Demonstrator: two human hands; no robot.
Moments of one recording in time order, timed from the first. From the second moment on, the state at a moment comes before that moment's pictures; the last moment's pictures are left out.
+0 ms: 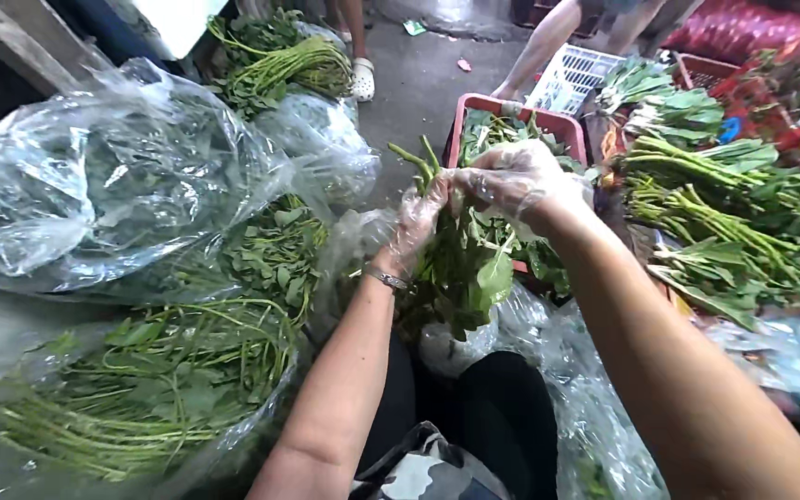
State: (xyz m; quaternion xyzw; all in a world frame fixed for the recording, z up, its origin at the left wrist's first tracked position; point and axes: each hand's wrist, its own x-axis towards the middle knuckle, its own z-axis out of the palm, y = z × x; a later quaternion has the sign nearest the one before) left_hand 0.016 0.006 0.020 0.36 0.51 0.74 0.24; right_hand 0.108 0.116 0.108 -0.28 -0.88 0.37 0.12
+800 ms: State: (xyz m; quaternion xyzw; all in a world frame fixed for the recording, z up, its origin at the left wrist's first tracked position) left_hand 0.004 0.022 -0.006 0.44 0.52 0.70 0.23; right_hand 0.118 0.115 0.088 -0.27 -0.85 0.45 0.11
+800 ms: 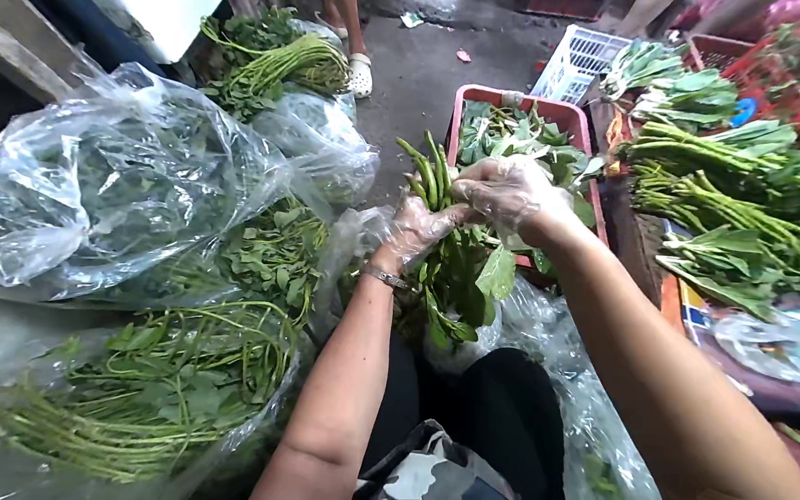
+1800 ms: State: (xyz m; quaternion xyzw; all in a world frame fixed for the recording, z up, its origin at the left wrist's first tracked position) left_hand 0.015 0.030 -0.005 0.42 0.63 0.63 0.17; right_hand 0.108 0.124 0.076 -0.28 -0.90 0.33 0.09
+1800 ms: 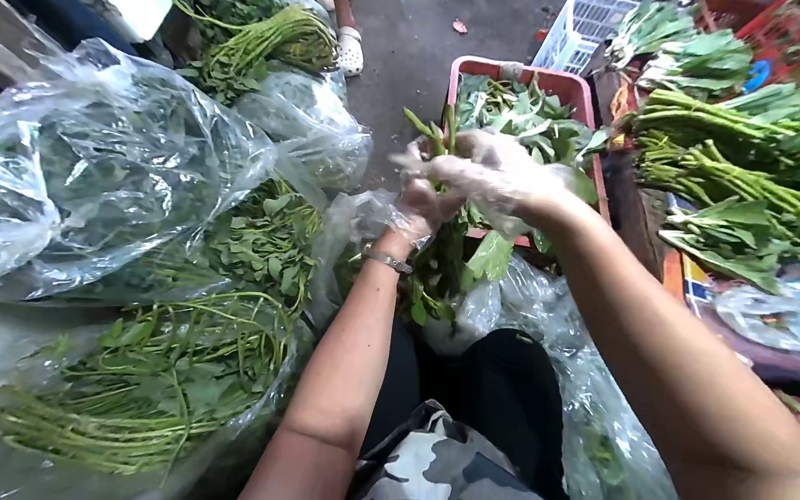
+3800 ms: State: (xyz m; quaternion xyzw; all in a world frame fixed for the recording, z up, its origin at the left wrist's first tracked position) left_hand 0.017 0.050 0.094 0.32 0.68 0.58 0.32; right_hand 0.146 0.100 0.066 -0.26 -0.87 0.36 0.22
